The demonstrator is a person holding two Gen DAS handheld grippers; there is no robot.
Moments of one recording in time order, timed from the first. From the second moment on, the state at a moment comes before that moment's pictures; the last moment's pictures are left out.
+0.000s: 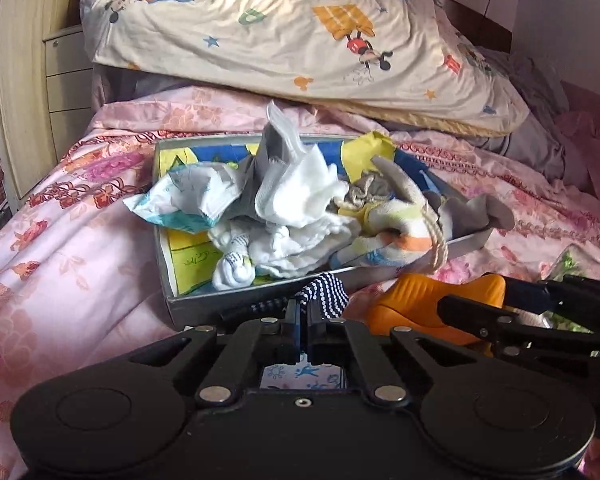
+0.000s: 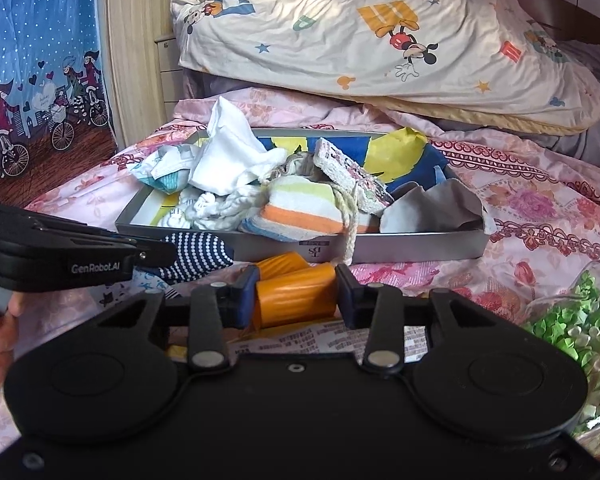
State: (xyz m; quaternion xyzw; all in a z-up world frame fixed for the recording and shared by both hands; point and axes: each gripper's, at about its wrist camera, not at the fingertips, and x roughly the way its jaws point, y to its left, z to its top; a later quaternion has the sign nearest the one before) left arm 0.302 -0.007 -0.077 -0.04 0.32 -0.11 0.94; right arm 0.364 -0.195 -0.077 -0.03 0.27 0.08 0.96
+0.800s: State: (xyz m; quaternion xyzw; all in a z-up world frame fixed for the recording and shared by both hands) left arm 0.268 -0.014 0.018 -0.09 0.25 -0.13 0.95; right arm 0.351 -0.228 -0.004 0.02 0.17 0.09 0.98
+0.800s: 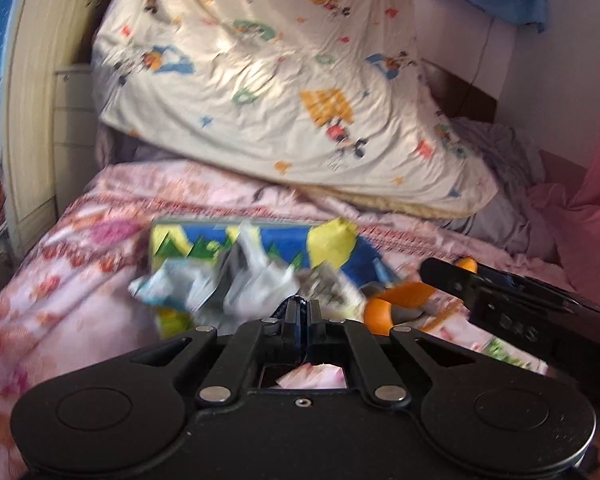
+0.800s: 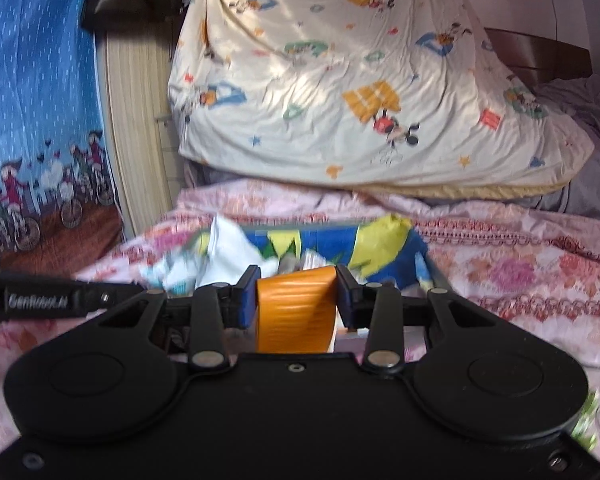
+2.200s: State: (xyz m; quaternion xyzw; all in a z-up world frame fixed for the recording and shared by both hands) left arm 0.443 -0.110 -0.045 -0.13 0.33 -0.11 0.93; right arm 0.531 -0.351 -0.068 0.25 0.30 0.01 0.92
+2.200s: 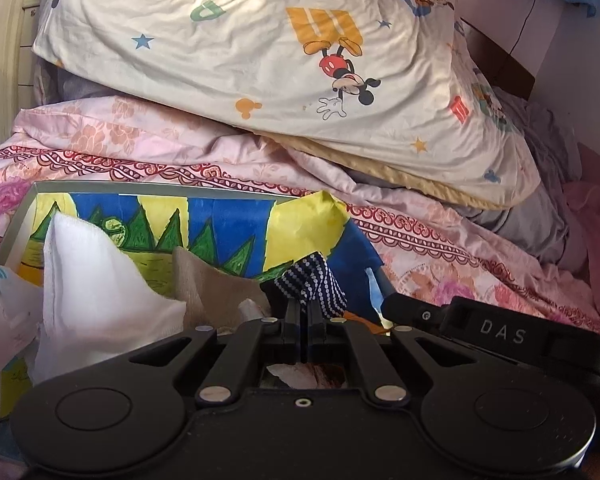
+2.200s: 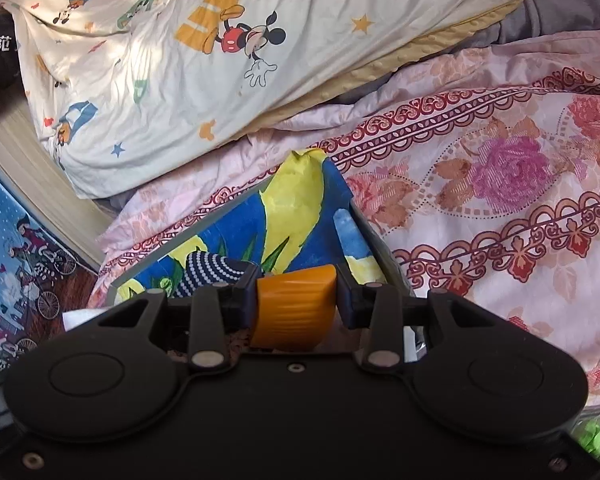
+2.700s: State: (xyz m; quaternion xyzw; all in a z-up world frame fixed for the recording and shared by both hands) left arm 0.415 -0.108 -0.023 -0.11 0.34 -0.11 0.93; right arm 0.520 -0.342 -0.040 0.20 0.30 0.02 0.93
